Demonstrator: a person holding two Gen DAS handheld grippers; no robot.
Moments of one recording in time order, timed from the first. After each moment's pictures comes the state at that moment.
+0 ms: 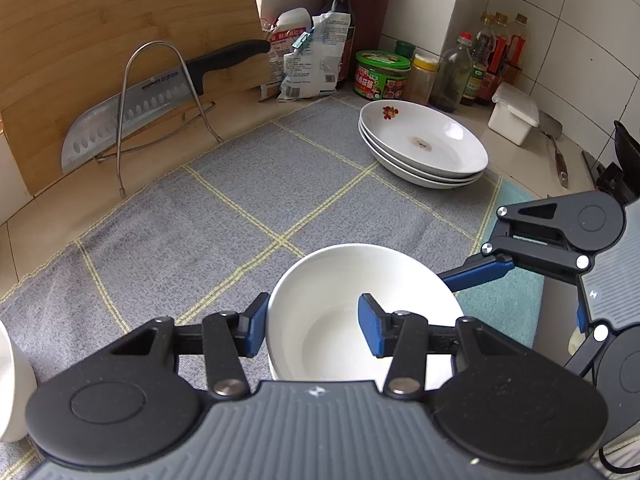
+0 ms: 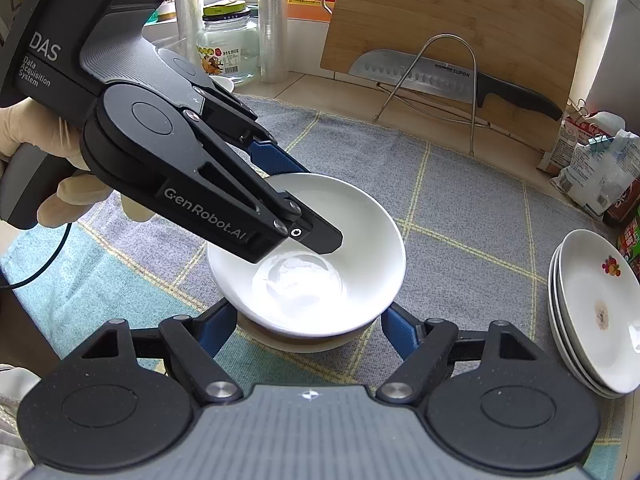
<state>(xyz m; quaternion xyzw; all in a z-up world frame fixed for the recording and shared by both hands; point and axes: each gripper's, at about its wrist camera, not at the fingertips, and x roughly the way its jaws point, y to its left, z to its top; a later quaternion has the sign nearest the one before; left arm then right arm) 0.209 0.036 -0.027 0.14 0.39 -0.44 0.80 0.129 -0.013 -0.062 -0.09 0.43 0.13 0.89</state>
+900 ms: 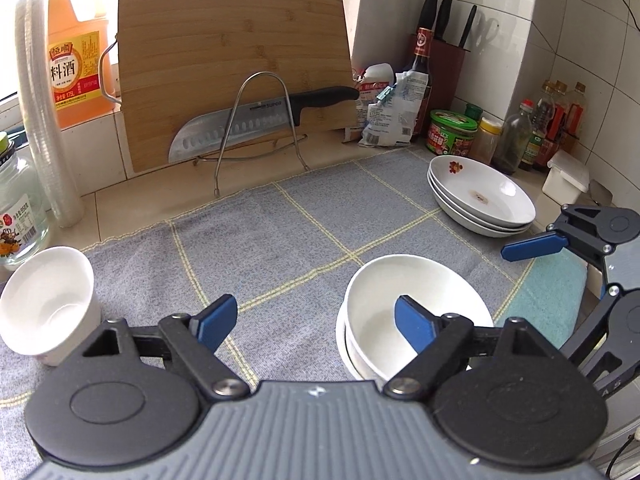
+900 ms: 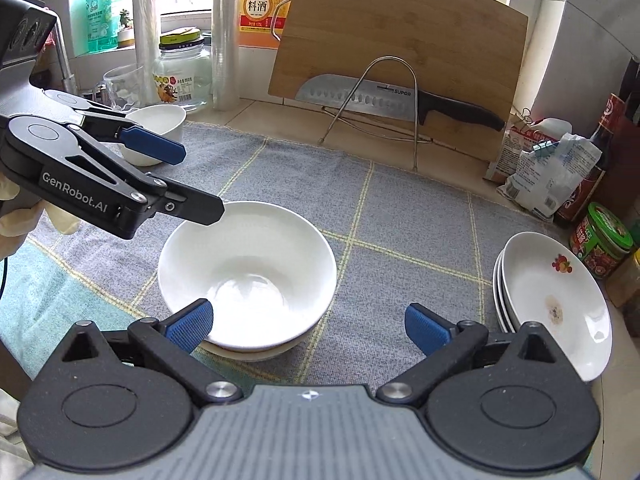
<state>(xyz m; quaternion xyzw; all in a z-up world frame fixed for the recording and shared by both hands) 0.182 0.089 -0.019 0.07 0.34 -0.33 0.88 0.118 -0.027 -0.056 -0.10 0.39 0.06 0.91</state>
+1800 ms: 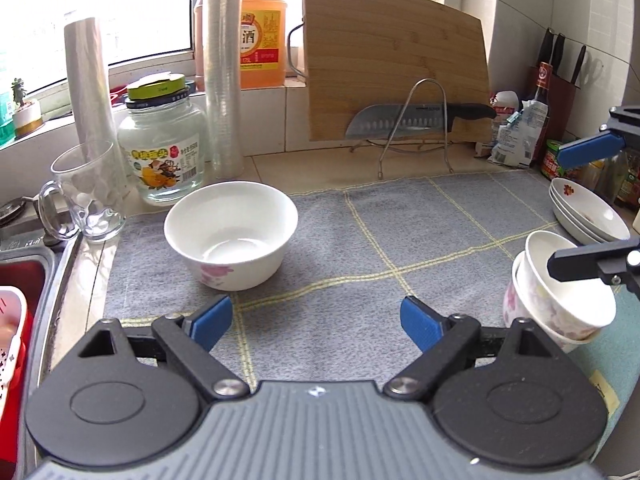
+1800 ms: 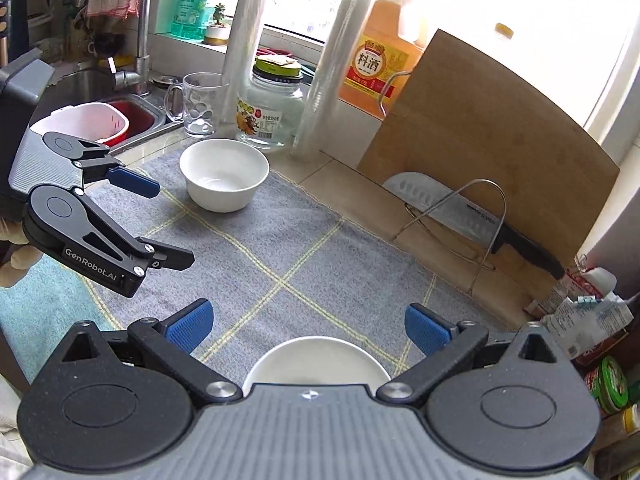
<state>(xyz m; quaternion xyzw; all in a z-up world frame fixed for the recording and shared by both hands) 0.178 0.206 -0.042 0.03 0.32 -0.18 0.93 0.165 0.068 -0.021 -0.23 0.34 0.15 0.90</state>
